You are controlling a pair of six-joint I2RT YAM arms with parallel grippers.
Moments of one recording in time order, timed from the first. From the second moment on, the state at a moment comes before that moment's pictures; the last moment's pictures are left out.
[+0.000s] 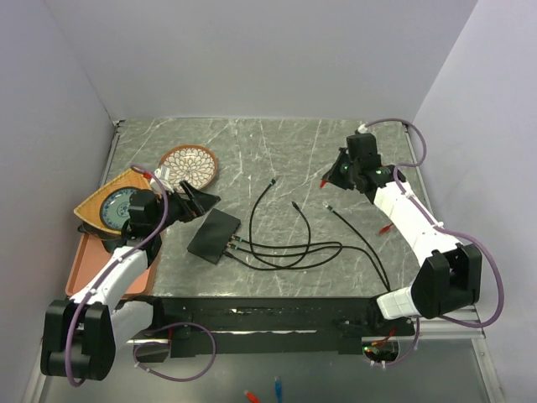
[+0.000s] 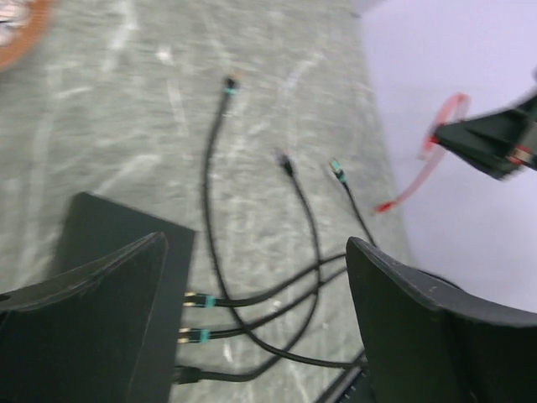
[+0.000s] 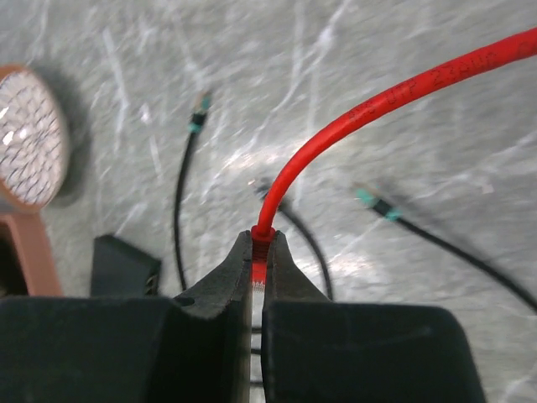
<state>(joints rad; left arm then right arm) -0.10 1.03 0.45 0.29 0.52 -0.73 0.25 1.39 1.18 -0.52 0.01 0.63</state>
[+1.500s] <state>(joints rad) -0.57 1.23 0.61 0.53 0.47 -0.69 0.59 1.37 1.09 -0.25 -0.21 0.95</state>
